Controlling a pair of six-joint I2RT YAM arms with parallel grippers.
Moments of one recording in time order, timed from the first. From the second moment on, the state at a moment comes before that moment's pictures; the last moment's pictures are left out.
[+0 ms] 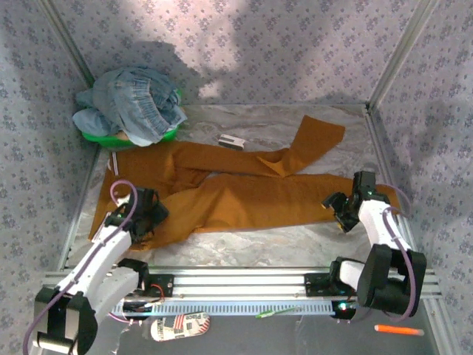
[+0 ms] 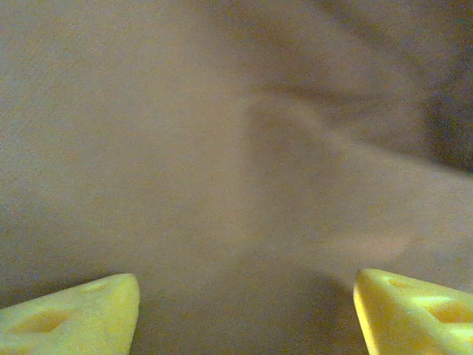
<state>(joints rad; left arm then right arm) -0.24 0.84 0.42 -0.69 -0.17 -0.95 -0.23 1.16 0.61 -0.73 -0.23 0.70</state>
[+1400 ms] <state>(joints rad) 0.03 0.64 0.47 -0.72 -0.13 -0.96 -0.42 0.87 0.66 -1.07 -0.19 0.74</state>
